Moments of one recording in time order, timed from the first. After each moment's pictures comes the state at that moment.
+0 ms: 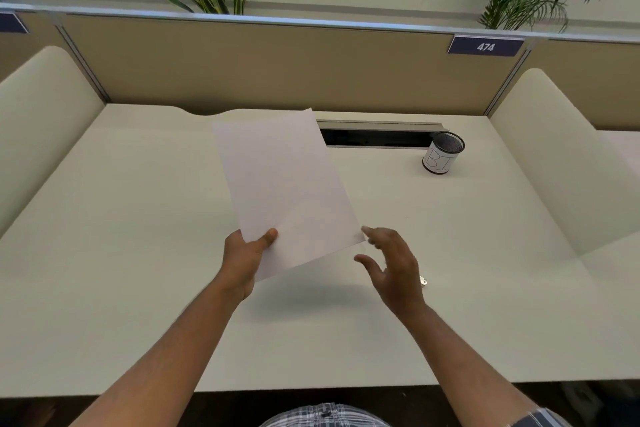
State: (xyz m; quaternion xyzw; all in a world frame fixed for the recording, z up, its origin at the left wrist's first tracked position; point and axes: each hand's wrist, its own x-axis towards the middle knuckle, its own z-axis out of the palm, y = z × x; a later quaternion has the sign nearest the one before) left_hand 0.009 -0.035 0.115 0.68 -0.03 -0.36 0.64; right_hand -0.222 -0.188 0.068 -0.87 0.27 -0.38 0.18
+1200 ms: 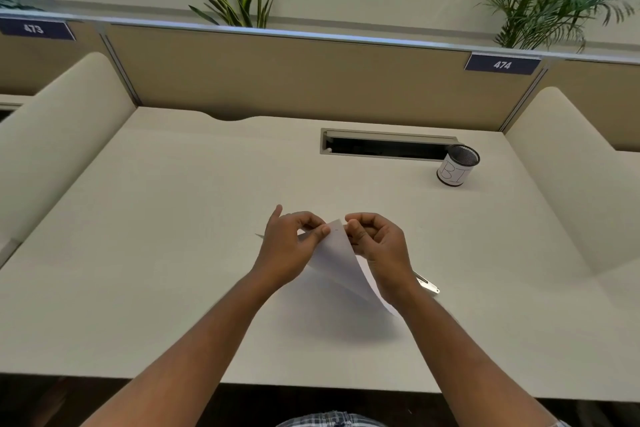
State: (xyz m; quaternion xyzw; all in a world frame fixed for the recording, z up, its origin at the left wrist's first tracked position) left_hand -0.024 -0.034 0.181 0.78 -0.41 -0.17 0.45; right_hand -0.169 -0.142 0.163 -0.58 0.32 -0.30 0.68
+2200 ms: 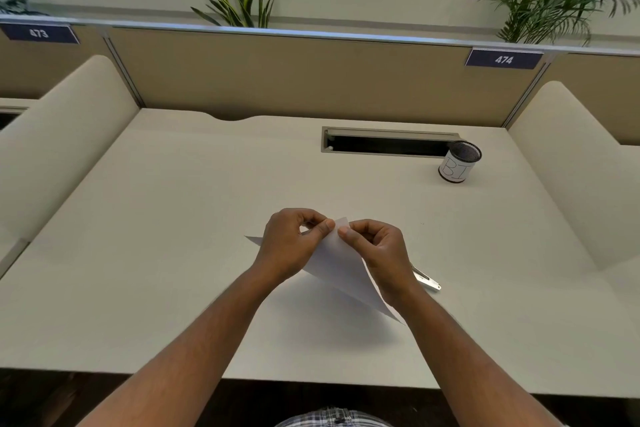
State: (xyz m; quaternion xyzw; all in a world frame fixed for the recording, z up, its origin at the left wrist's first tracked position) left_hand -0.033 -0.033 0.196 0.78 -0.39 -0.20 0.45; right_hand -0.178 -0.133 0.171 -0.63 0.31 -0.27 0.66
